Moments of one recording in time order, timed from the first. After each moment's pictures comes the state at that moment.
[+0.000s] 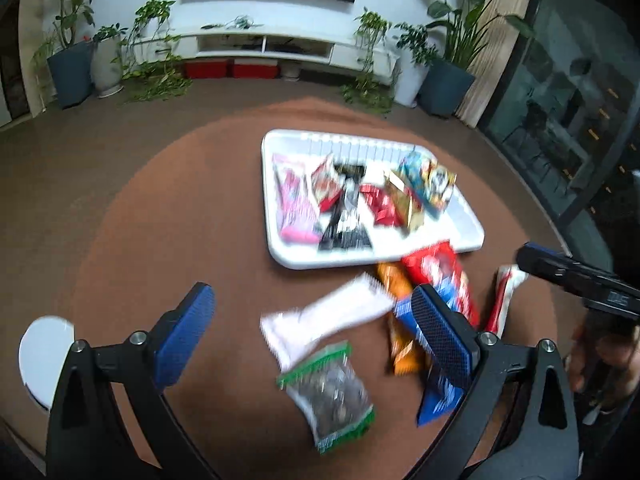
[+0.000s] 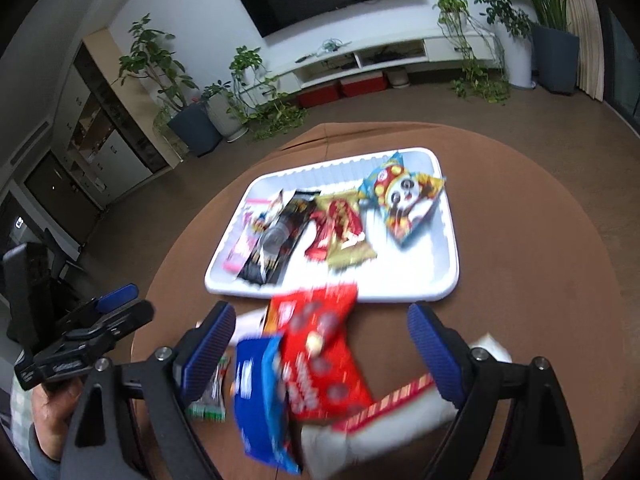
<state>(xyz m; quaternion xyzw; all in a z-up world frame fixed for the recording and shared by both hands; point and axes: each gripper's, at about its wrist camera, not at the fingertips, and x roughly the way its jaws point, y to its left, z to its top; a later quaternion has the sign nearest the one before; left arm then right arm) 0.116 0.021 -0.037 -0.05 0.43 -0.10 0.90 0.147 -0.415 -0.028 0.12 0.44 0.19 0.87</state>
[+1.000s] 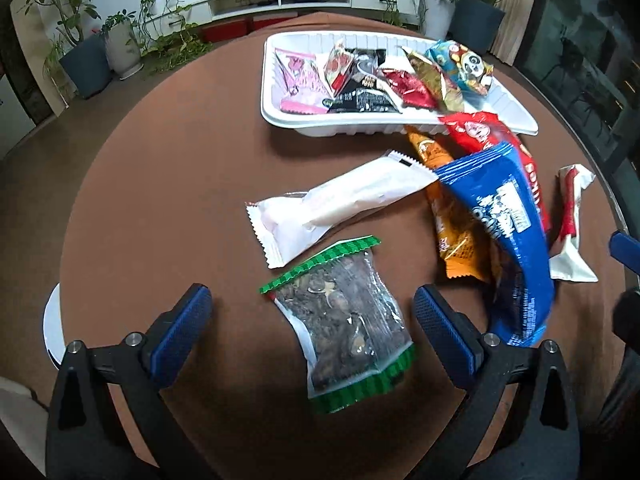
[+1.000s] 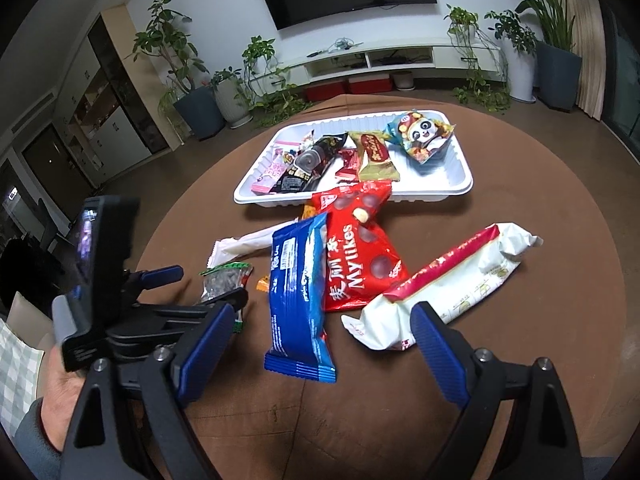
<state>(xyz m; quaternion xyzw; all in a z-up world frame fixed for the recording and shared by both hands) 0.104 -0.008 -0.121 0.04 0.51 -0.05 0.86 0.061 -0.384 -0.056 0.08 0.43 0.19 0.88</state>
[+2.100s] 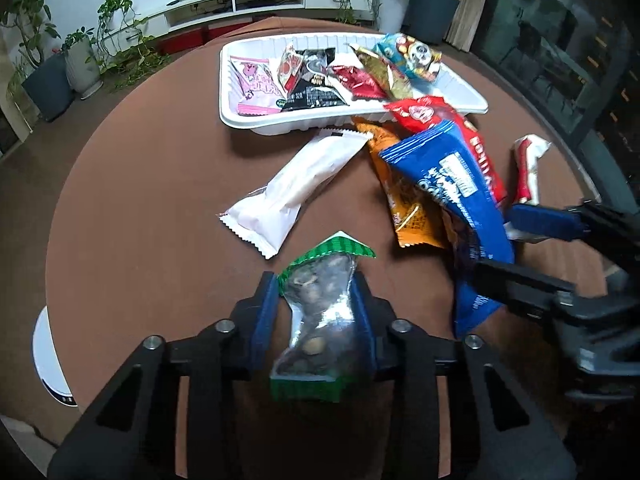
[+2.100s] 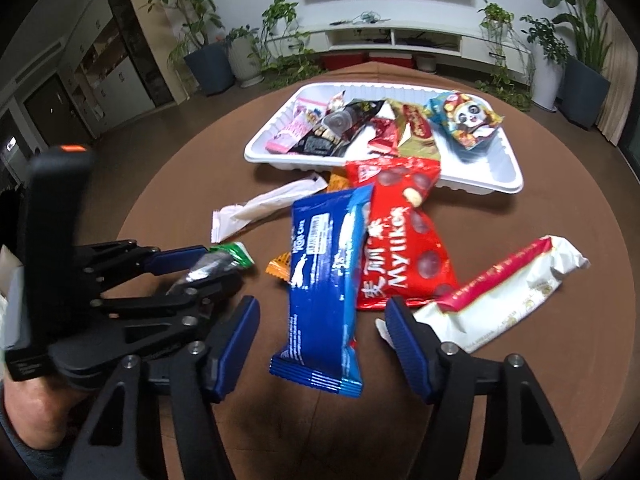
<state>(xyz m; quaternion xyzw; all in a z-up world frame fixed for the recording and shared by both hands) 0.082 -0.009 -0.111 0.05 0.50 -0.13 0.86 0.084 -0.337 -0.080 0.00 0.49 0.20 0.85</state>
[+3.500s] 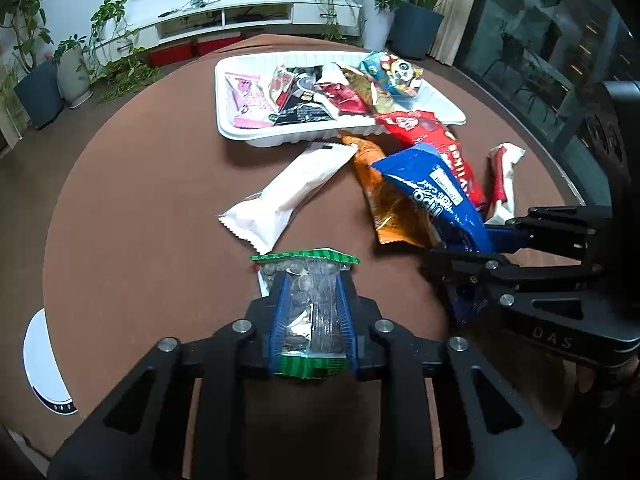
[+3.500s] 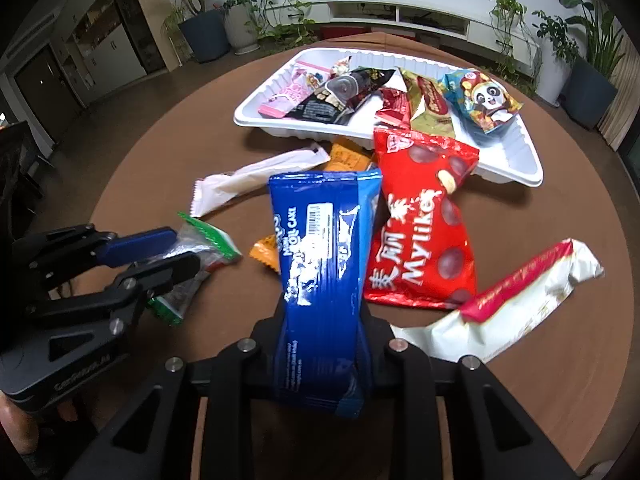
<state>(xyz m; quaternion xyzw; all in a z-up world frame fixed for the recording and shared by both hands) 0.068 -0.005 -0.102 0.04 0.47 -0.16 0.87 0.087 -0.324 -0.090 -0.02 0.52 0.20 0.83</state>
